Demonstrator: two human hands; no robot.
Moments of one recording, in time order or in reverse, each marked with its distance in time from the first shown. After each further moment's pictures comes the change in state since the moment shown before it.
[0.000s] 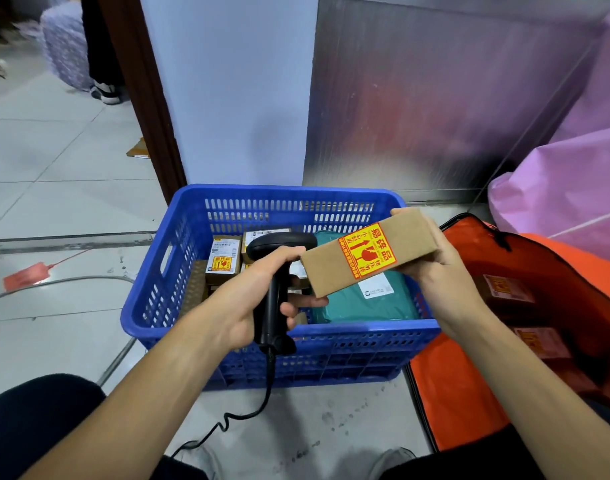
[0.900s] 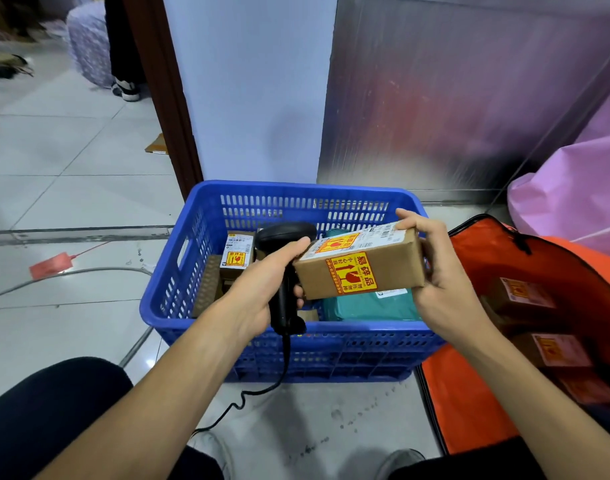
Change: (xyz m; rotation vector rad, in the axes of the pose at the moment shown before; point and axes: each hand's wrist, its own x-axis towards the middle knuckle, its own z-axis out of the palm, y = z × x) left_hand 0.015 -0.006 -0.007 -0.087 0.292 0.087; right_hand -0.009 0.011 0.009 -0.294 -0.144 -0.312
